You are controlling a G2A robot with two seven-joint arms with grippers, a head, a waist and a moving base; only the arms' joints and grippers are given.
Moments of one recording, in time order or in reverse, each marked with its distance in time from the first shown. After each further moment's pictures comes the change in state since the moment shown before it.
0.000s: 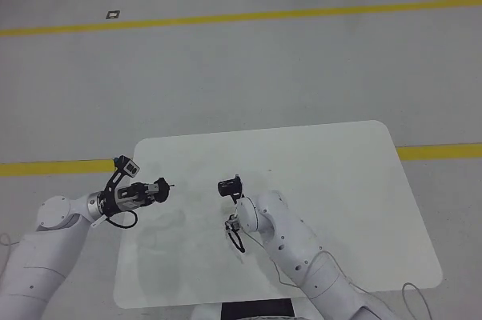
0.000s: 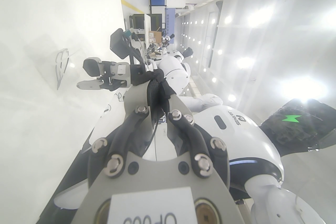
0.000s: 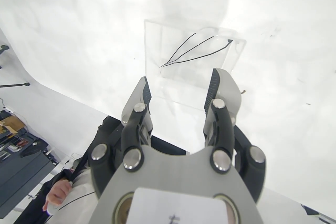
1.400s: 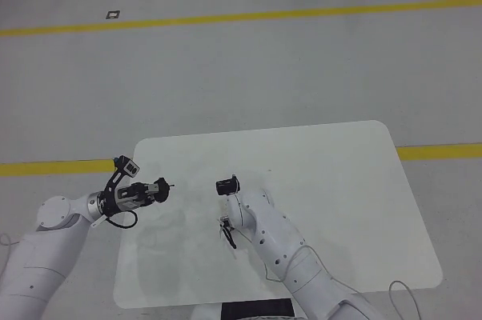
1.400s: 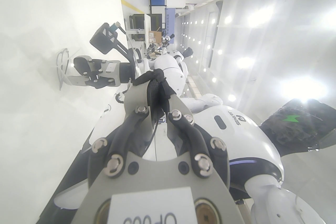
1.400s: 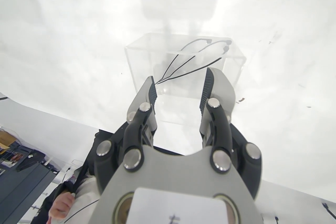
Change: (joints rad) left arm 0.000 0.000 0.000 0.000 0.000 0.000 0.000; right arm 0.040 -0.132 0.068 0.197 -0.168 0.000 0.000
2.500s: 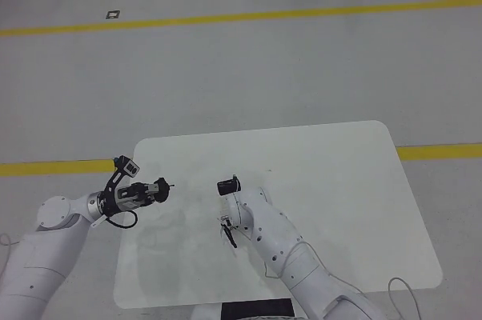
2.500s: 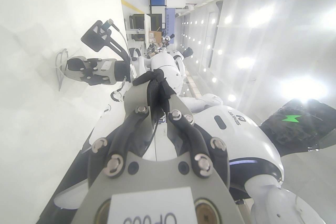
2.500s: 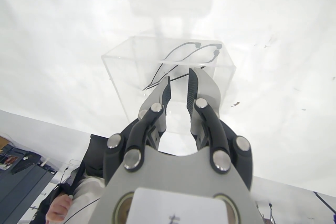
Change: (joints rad) left arm 0.000 0.000 0.000 0.000 0.000 0.000 0.000; right arm 0.021 -0.010 0.005 0.053 -0.022 0.000 0.000
